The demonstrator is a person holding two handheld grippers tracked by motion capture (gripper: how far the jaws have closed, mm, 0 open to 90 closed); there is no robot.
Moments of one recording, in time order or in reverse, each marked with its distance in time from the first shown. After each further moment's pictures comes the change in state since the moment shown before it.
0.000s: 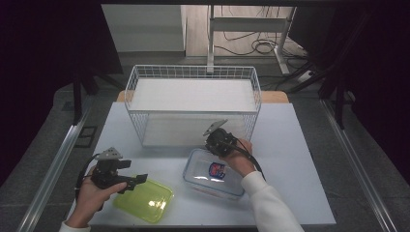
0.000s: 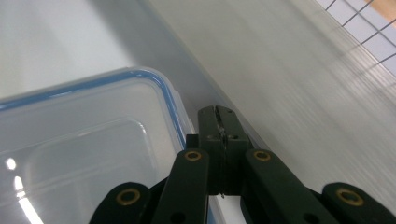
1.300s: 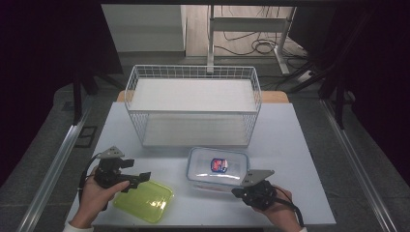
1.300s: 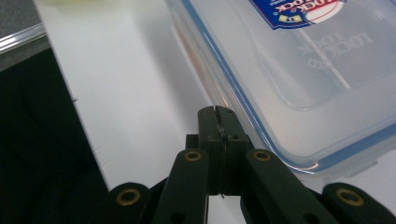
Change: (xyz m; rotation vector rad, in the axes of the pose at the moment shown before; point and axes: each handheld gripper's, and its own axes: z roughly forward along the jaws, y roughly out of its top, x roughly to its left) left arm -0.008 0.006 0.001 -0.035 -0.022 -0.035; right arm 0.052 -0.134 -0.081 -0.062 0.140 0.003
